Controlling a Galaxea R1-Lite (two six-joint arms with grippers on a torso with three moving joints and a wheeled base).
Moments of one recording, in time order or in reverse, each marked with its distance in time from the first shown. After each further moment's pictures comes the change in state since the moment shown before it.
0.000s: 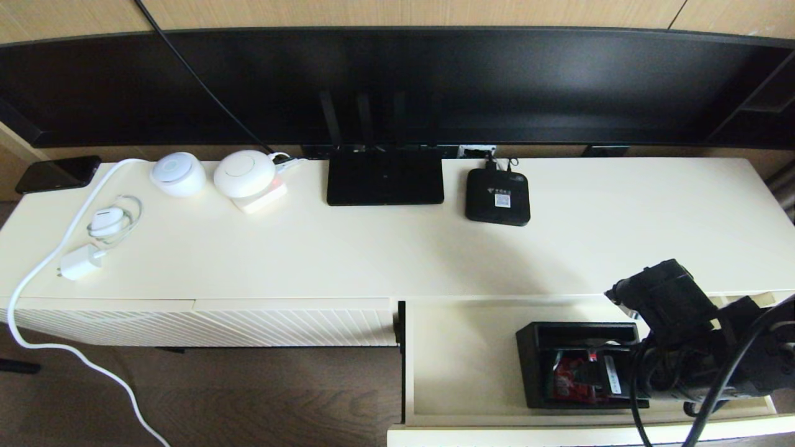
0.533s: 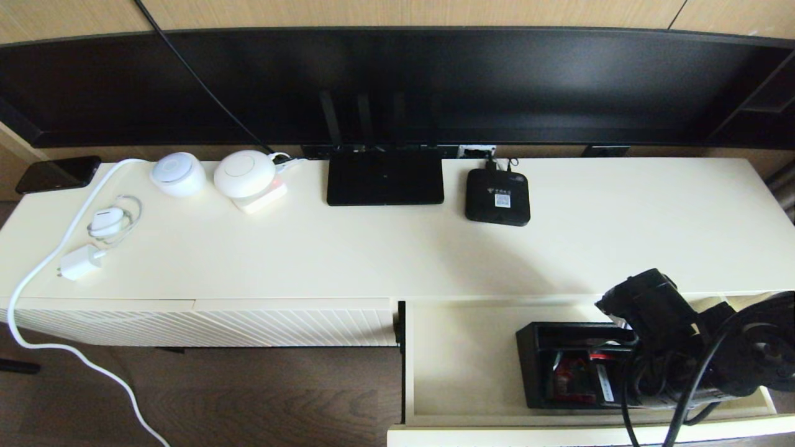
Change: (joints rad) left arm 0.000 0.000 0.000 0.000 0.000 0.000; right arm -0.005 0.066 0.002 -0.002 0.031 0.002
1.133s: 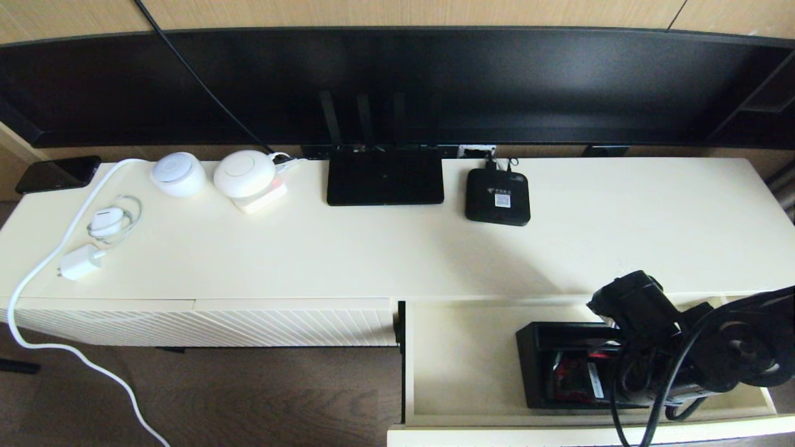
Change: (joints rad) left arm 0.000 0.000 0.000 0.000 0.000 0.000; right arm -0.002 0.053 -0.014 -0.035 -0.007 -0.001
